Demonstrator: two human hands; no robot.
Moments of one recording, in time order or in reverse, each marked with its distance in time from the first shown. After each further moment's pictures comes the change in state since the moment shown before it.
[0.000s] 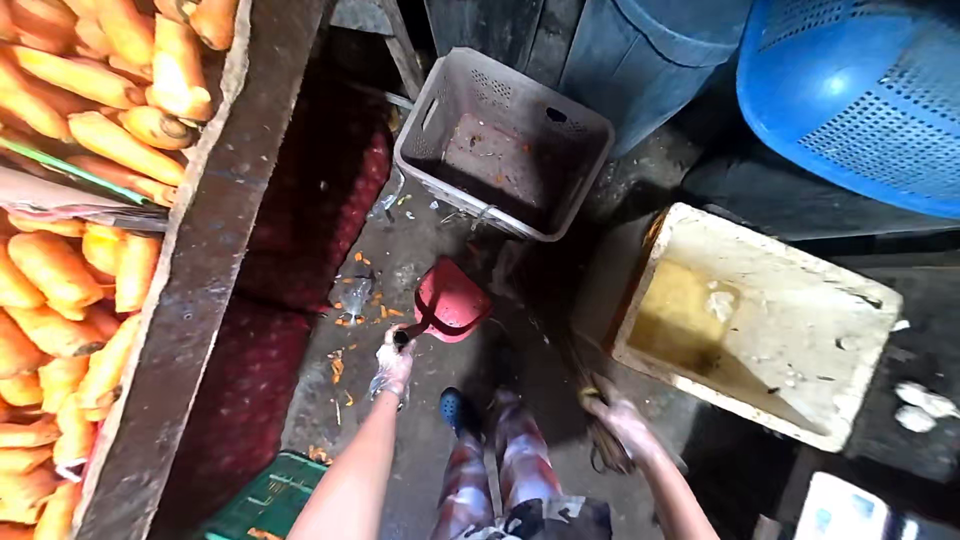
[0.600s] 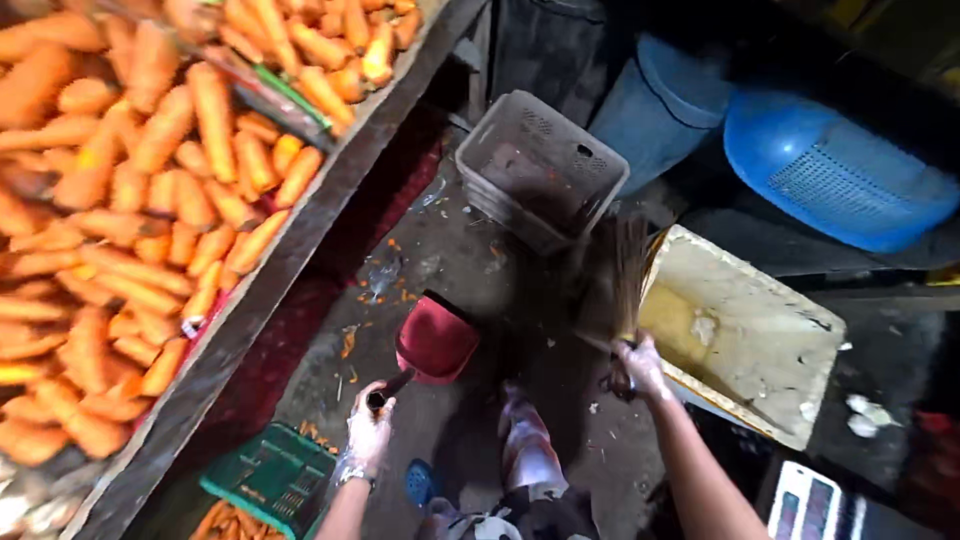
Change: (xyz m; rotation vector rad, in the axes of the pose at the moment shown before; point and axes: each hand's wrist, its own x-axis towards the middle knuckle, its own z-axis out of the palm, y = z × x) left_hand -0.189 -0.123 -0.096 -0.125 0.092 -0.032; right_hand -0.060 -0.052 0.021 0.007 0.429 -0.221
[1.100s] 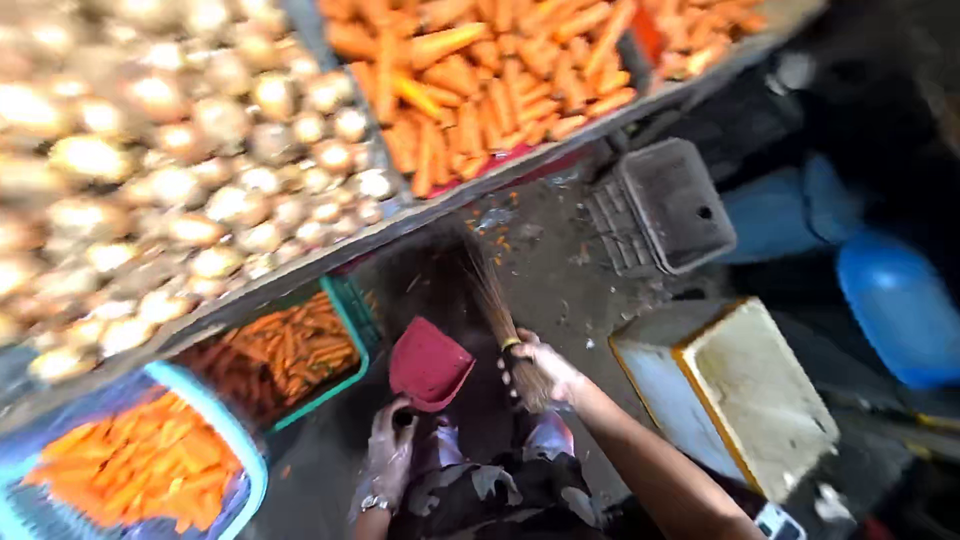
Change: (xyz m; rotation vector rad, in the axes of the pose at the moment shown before) left_hand -0.164 -0.403 -0.063 -0.411 0.265 -0.048; right_hand -0.340 -0.001 0.312 0.008 -1.051 0.147
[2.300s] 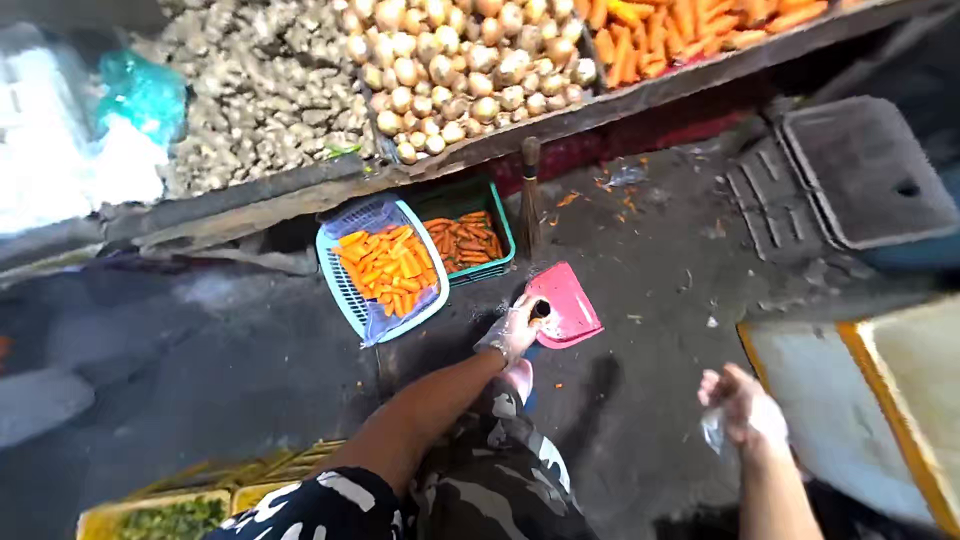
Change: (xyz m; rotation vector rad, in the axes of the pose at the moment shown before) left_hand -0.127 -0.163 -0.072 0.069 -0.274 0.306; right_hand -0.179 0.298 0.030 0.031 0.687 -0.376
